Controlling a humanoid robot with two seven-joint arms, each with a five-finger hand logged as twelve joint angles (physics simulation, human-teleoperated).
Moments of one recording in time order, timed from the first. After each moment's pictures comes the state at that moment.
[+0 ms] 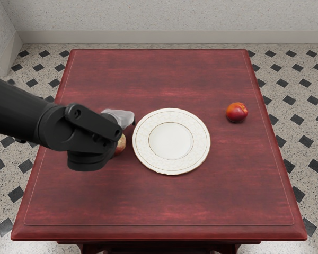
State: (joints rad) left arm -1.87 0.00 0.89 -1.55 0.27 0.45 0.47; right arm -0.06 0.00 0.10 0.19 -0.13 -0.28 0.06
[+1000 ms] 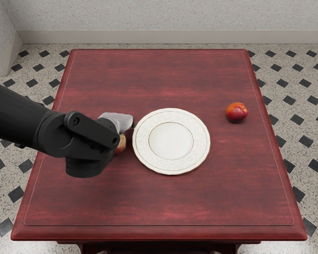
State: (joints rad) left arm -1.83 0.00 0.90 -1.56 0.31 0.50 0.48; right arm -0.06 0.00 0.10 0.19 -0.13 -0.28 0.06
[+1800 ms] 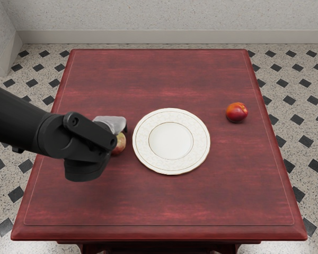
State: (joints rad) left arm -1.82 0.00 0.92 -1.58 0.22 0.55 0.48; right arm -0.06 0.00 0.10 0.19 -0.13 -0.28 0.06
